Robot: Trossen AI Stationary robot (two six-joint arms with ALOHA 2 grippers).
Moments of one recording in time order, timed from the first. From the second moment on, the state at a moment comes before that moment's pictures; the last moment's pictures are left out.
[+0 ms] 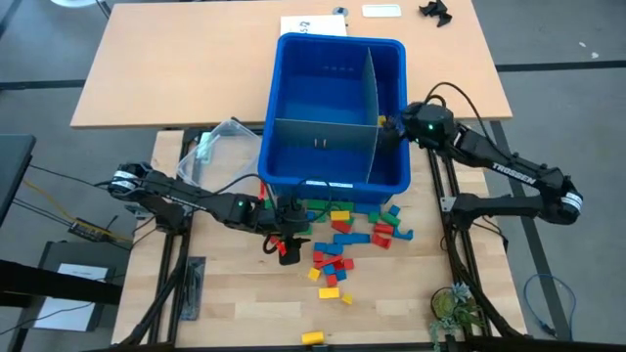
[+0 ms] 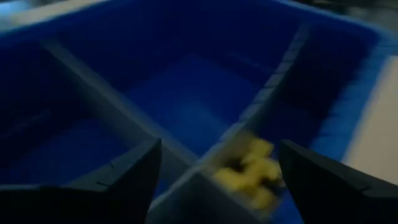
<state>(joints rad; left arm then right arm) -0.22 1.56 1.16 -0.38 -0.22 -0.20 -0.54 0.94 0.88 -0.37 0.36 0.14</state>
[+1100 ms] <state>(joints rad) -0.22 1.56 1.16 -0.39 -0.26 -0.19 0.30 1.48 0.88 -0.22 0.36 0.06</state>
